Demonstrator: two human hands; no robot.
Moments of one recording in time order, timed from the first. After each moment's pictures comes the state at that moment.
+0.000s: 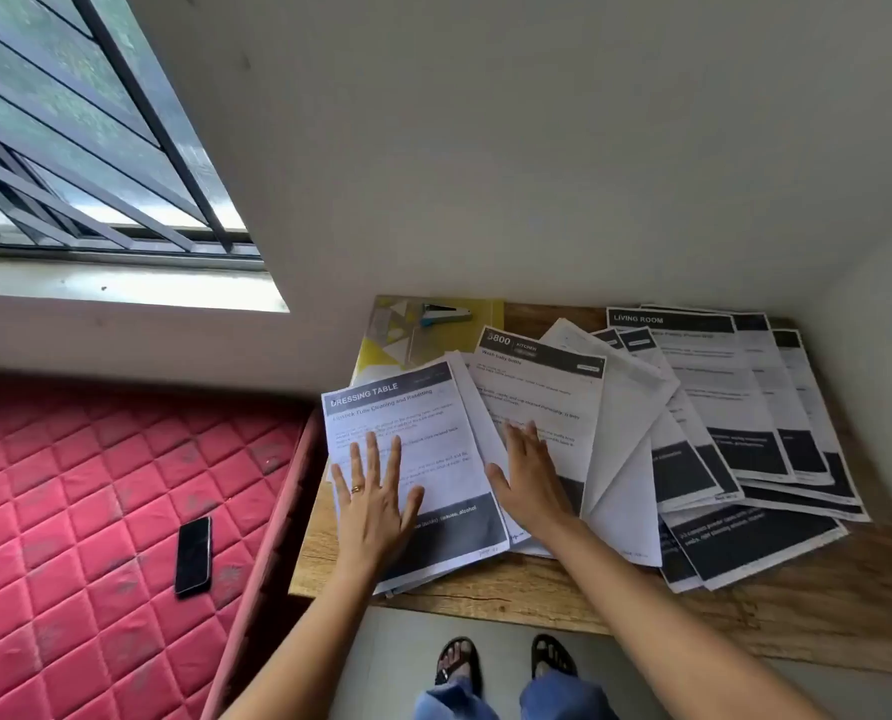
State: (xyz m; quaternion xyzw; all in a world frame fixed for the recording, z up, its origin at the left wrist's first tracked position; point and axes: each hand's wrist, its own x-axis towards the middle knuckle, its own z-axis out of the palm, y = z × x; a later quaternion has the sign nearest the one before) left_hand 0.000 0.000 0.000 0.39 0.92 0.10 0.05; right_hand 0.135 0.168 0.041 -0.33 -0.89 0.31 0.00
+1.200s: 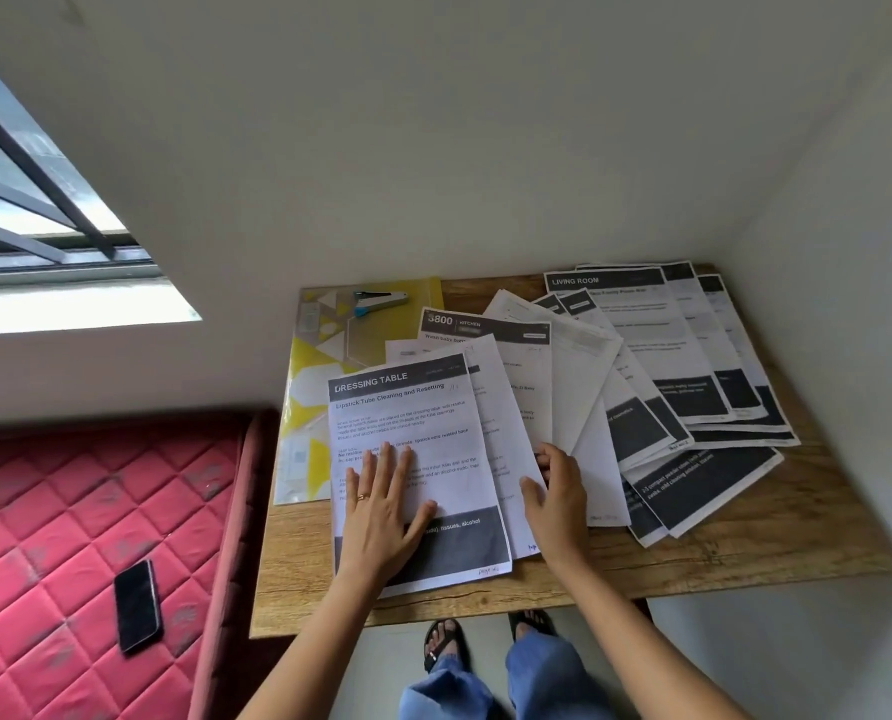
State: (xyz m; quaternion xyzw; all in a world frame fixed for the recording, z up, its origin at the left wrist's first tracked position) left_hand 0.011 0.024 -0.035 0.50 0.85 0.12 0.13; right_hand 0.199 0.158 -0.002 -0.50 -0.75 0.36 0.26
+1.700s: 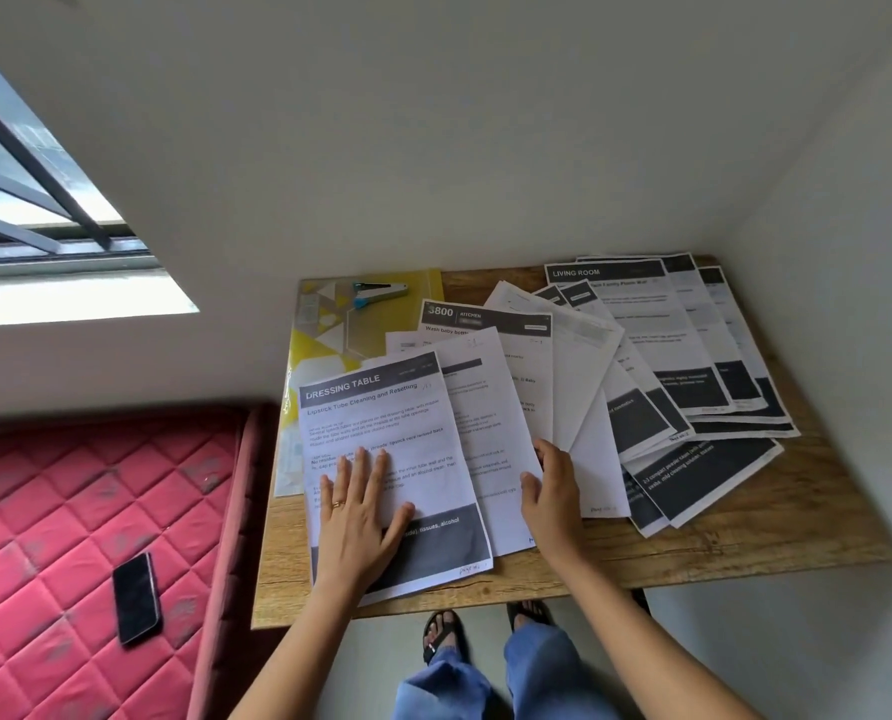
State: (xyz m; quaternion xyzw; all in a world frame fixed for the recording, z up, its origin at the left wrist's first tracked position) left_hand 0.002 -0.004 -0.036 0.47 0.86 0.13 0.12; right_hand 0.198 0.153 -0.012 -0.49 -0.76 0.36 0.25
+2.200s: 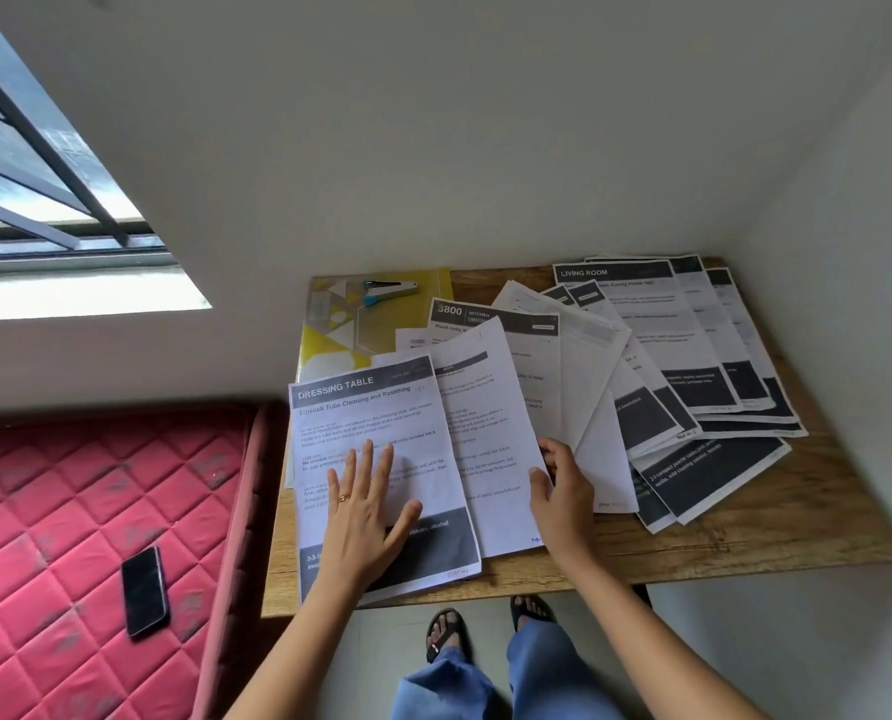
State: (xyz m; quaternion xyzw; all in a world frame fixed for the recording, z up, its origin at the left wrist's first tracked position) left_hand 0.001 -0.011 -0.024 0.48 0.85 0.17 0.13; right_hand 0.198 0.144 0.001 -0.47 -0.74 0.38 0.30
